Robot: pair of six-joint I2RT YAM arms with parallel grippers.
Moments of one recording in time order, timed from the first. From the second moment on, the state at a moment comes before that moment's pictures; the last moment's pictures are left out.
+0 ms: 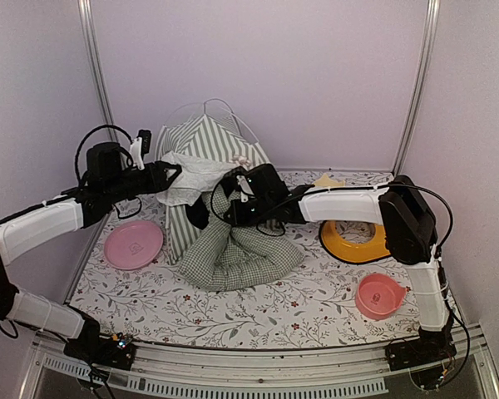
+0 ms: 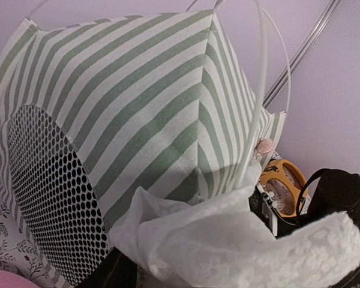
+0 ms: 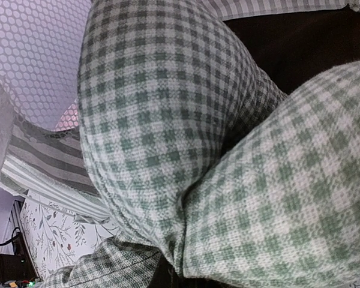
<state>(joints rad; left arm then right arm) -0.33 1.27 0.88 0.14 0.29 -0.39 0.87 2.23 1.72 -0.09 -0.12 0.52</state>
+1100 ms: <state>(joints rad) -0.35 1.31 1.05 -0.12 0.74 -0.31 0.89 2.25 1.70 -0.03 -0.07 0.33</state>
